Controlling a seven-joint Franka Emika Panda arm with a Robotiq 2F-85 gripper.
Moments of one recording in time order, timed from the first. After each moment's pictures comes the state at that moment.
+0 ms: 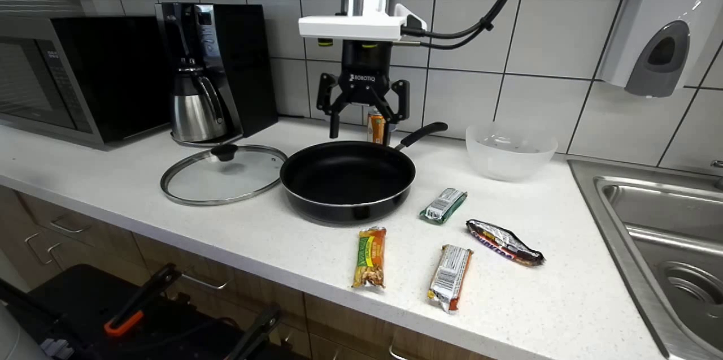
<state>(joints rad) -0.15 0.03 -0.18 -2.28 -0.09 2.09 -0.33</state>
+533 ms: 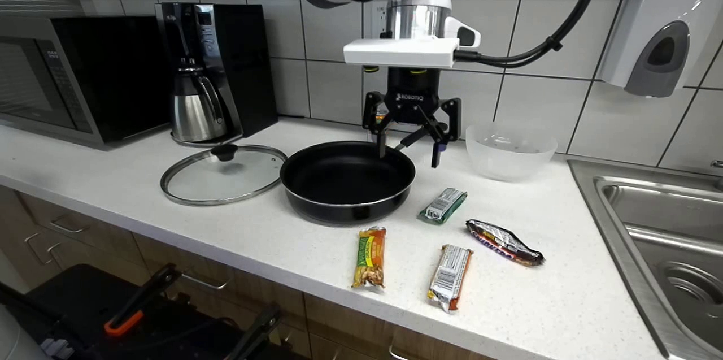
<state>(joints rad) -0.23 0.09 -0.25 -2.28 -0.11 2.25 -0.34</state>
